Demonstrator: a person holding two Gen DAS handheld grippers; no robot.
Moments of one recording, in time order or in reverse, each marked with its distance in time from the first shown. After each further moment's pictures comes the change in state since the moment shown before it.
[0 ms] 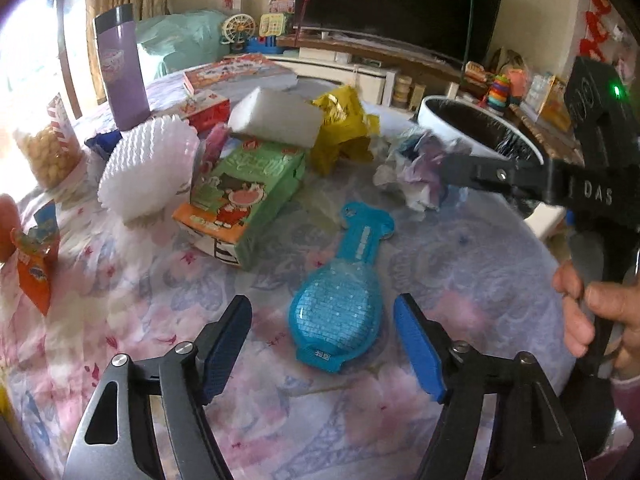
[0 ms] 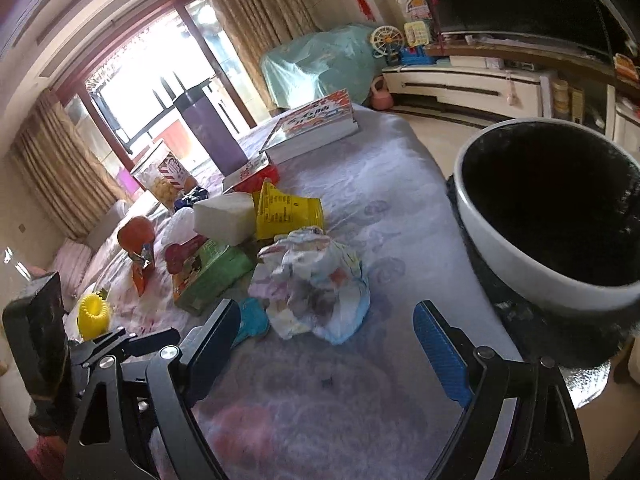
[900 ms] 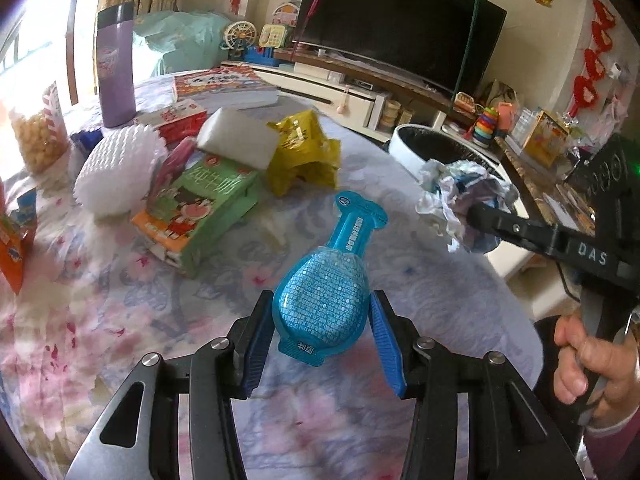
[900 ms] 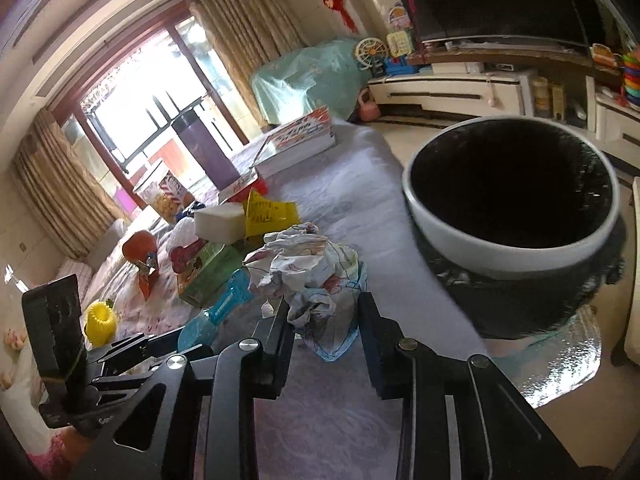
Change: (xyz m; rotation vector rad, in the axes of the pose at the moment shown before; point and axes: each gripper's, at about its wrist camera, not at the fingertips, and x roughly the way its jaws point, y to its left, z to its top) left arm -0.008 -0.018 -0.001 -0.093 -0.081 -0.092; right arm -0.055 -0.020 -0.021 0.057 -0.077 -0.026
